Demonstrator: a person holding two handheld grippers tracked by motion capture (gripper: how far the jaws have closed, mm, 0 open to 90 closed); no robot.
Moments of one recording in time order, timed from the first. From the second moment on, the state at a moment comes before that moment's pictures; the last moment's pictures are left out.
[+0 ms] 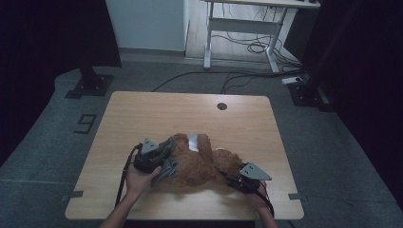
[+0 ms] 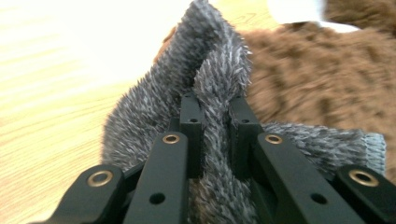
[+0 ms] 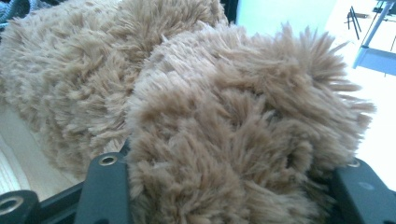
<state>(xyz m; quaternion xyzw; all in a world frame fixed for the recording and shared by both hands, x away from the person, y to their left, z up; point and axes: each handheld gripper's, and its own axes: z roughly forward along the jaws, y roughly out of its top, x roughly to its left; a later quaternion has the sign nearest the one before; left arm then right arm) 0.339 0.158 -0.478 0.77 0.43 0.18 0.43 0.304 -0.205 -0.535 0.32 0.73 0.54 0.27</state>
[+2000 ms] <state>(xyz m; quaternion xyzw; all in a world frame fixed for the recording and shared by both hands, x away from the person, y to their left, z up) 0.377 0.147 -0.462 0.78 0.45 0.15 0.42 0.303 -0.208 -0.540 0.31 0.73 0.55 0.28</state>
